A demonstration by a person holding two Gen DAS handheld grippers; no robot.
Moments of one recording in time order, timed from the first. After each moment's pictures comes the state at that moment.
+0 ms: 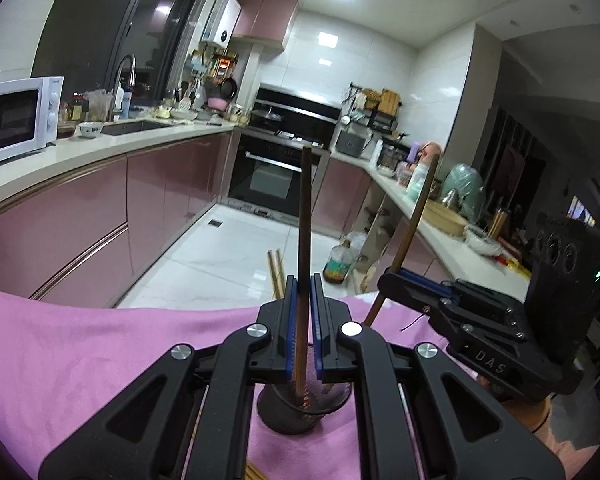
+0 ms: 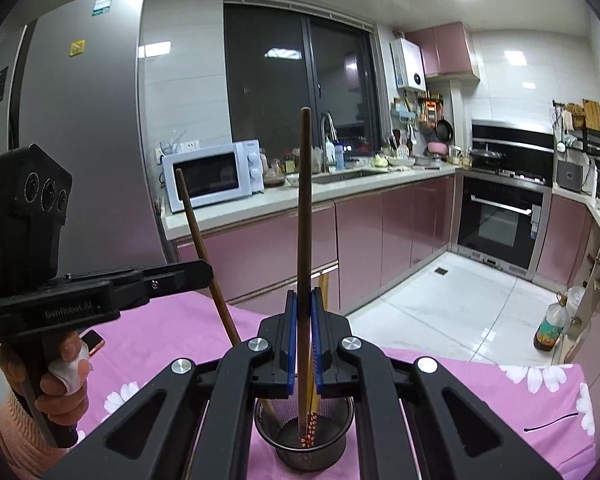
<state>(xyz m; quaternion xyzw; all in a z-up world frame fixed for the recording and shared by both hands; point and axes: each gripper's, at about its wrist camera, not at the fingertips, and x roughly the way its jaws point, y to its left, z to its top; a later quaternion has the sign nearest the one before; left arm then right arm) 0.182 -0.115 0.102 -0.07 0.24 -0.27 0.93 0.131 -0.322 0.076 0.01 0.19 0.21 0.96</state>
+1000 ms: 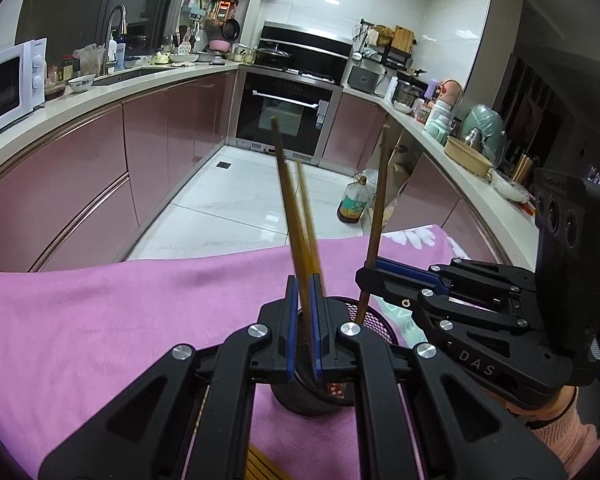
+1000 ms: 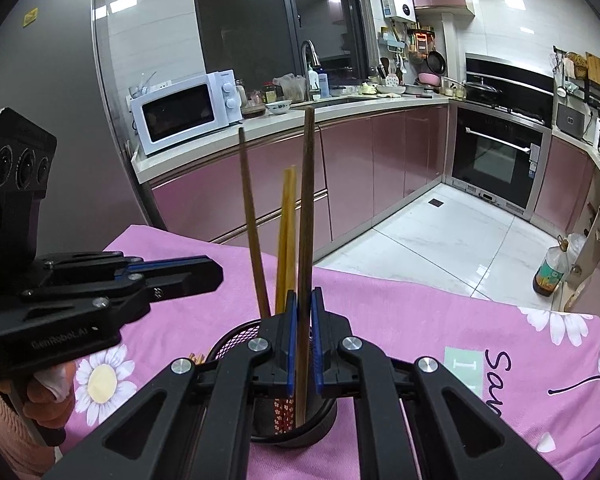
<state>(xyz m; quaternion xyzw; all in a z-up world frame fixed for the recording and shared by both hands) 0.246 -0.153 0.030 -0.03 0.34 -0.26 0.90 0.181 -0.317 0.022 0.01 0.31 0.19 0.93</state>
